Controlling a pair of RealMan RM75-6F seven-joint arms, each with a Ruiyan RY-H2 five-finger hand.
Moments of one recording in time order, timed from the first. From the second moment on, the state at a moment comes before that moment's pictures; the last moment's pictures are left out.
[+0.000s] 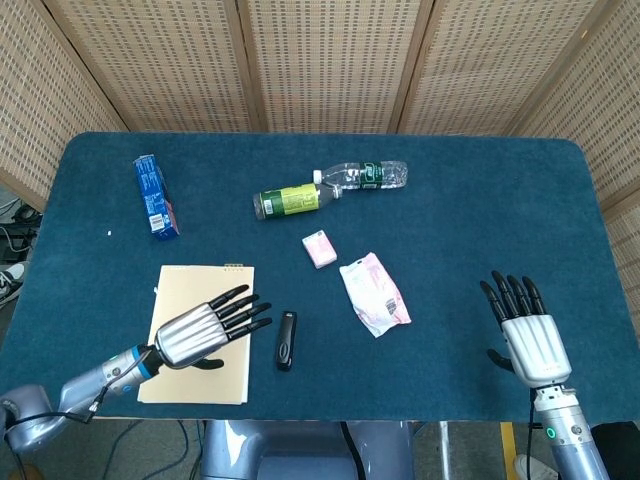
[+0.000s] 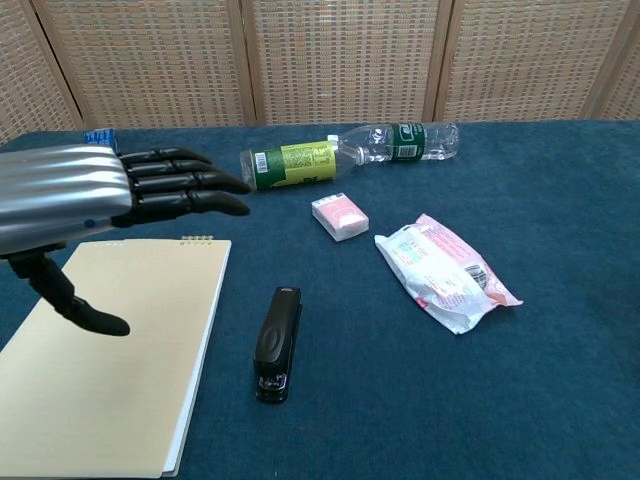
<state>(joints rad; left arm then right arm) -0.66 -1.33 0.02 -1.38 2.08 1.16 -0.02 0.29 -1.21 -0.07 -1.71 -1.44 1.50 -0.39</state>
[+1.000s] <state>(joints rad) -1.07 -1.85 0.24 -0.42 2.26 1.34 -0.33 0.25 -1.20 0.05 -1.65 -1.38 1.43 -0.30</state>
